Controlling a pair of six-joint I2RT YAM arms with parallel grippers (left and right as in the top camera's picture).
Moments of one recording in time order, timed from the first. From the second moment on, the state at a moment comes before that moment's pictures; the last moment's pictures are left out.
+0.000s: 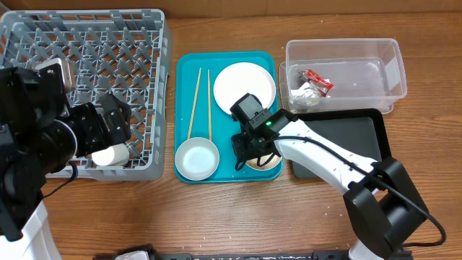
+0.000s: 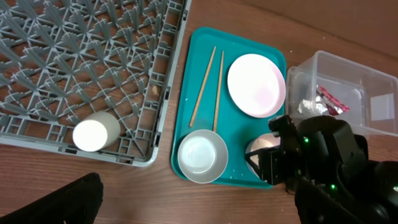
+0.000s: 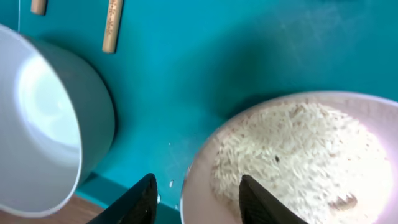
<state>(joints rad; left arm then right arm) 0.18 1.33 2.12 -1.69 0.25 -0.18 0.69 1.84 1.25 -0.71 -0.14 0.41</state>
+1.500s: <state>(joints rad) 0.18 1.37 2.12 -1.69 0.25 -0.18 -0.16 1.61 1.06 -0.68 -1.03 0.25</state>
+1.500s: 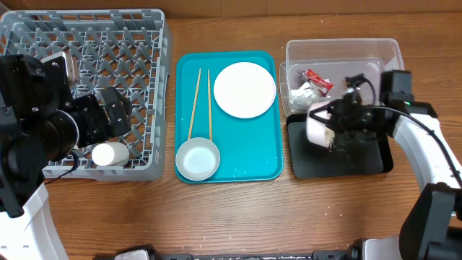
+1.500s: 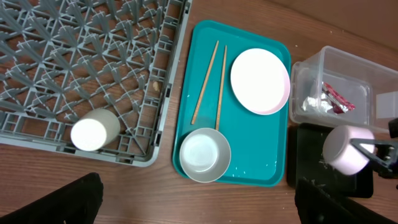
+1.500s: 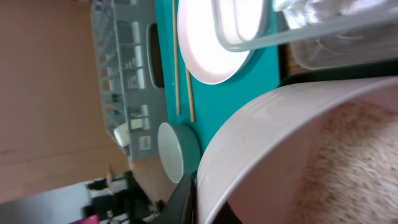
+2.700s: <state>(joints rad) 0.18 1.37 2.12 -1.69 0.25 -0.18 -0.42 1.65 0.96 -0.78 -1.46 0.03</state>
